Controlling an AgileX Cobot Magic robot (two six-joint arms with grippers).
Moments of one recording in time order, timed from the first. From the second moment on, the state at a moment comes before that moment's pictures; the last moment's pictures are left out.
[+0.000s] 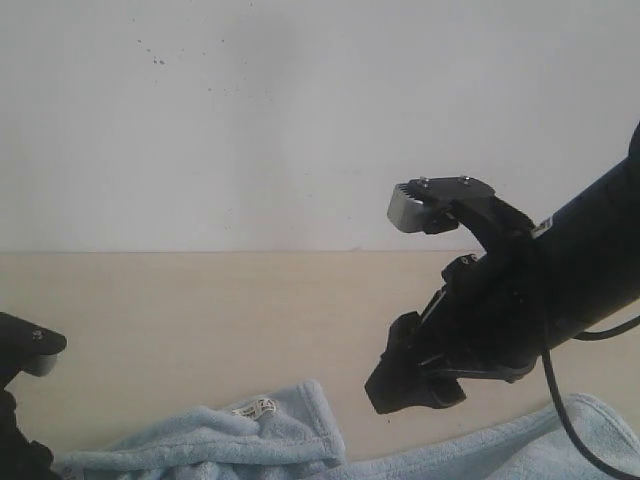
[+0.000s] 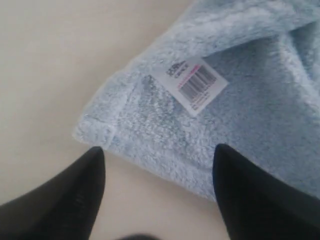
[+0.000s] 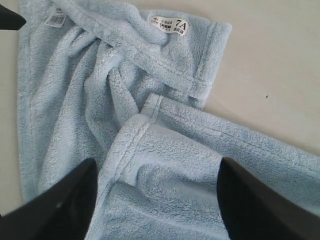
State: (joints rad) left arm -0.25 1.55 -0.71 0.16 0.62 -0.02; right arm 0.49 1.41 -1.00 0.54 0.80 -0.50
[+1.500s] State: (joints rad) left arm -0.02 1.75 -0.76 -0.15 0.43 0.38; right arm 0.50 1.41 -1.00 0.54 0.80 -0.49
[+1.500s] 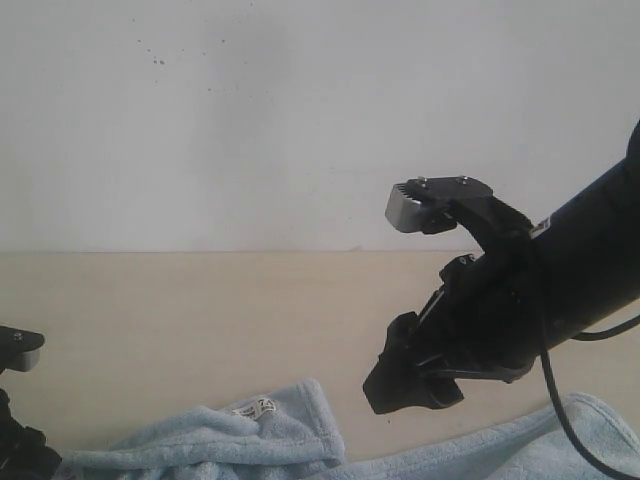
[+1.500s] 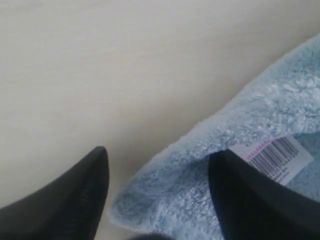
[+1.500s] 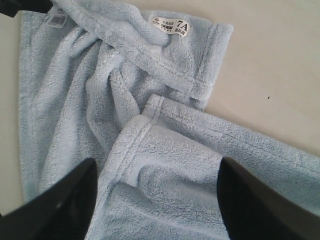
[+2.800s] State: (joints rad) left arm 0.08 1.37 -0.66 -0.15 0.46 0.12; right arm 0.75 1.41 -0.90 0.46 0.62 -0.42
